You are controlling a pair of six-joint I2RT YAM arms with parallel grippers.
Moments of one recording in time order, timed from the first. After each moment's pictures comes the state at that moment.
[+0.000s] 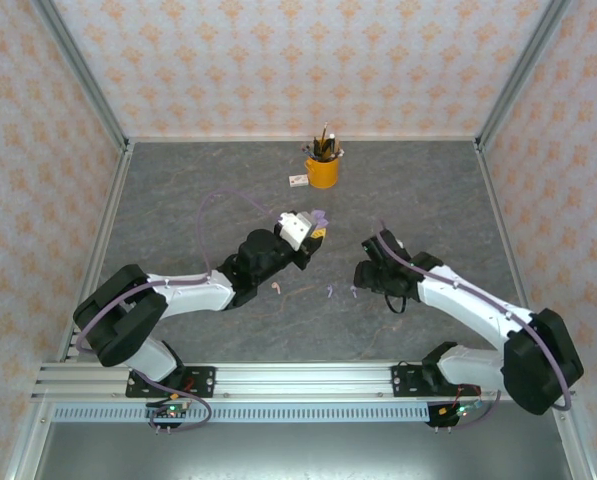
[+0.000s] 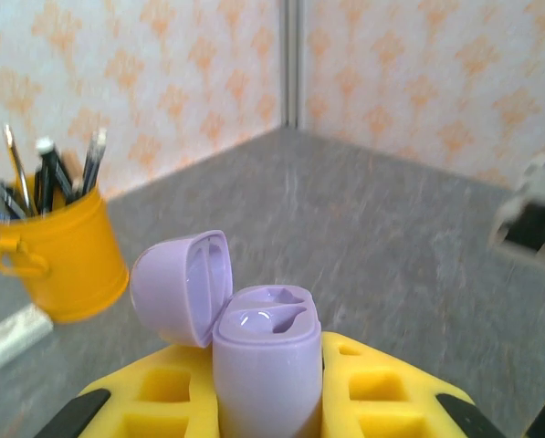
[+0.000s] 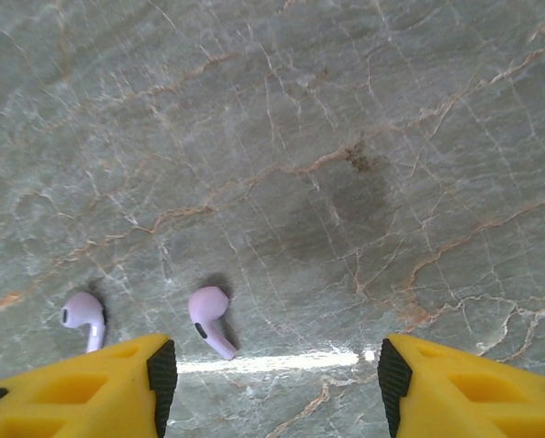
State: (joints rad) left arm -0.76 1.53 0.66 0.78 -0.01 0.04; right arm 0.61 1.21 0.70 -0.66 0.11 0.76
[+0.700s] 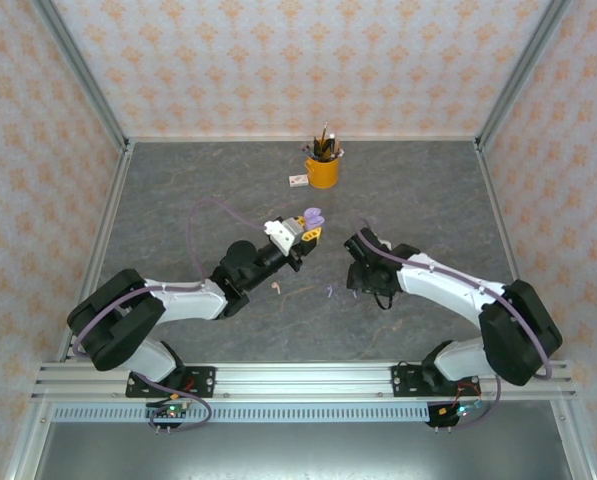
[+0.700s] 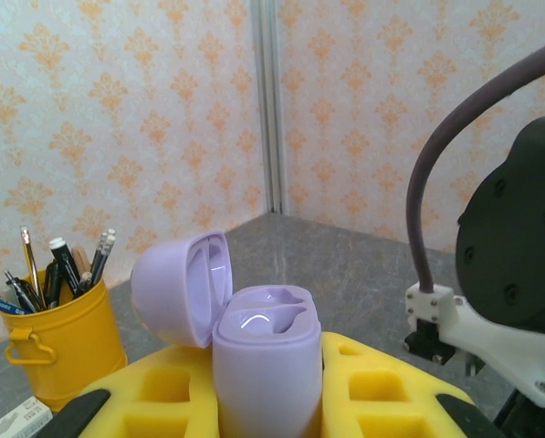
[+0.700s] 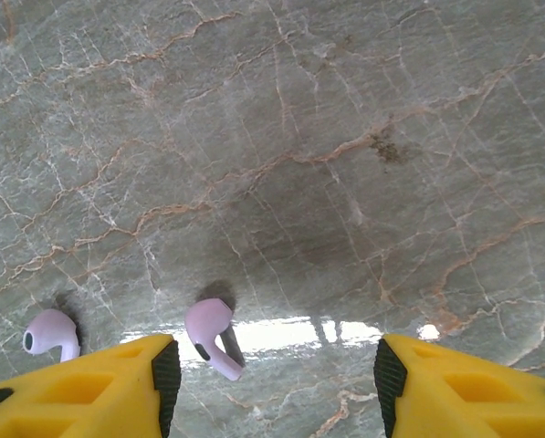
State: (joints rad) left arm -0.75 1.50 0.53 1.07 0.05 0.06; right arm 0.66 1.37 0.78 -0.69 0.14 0.80
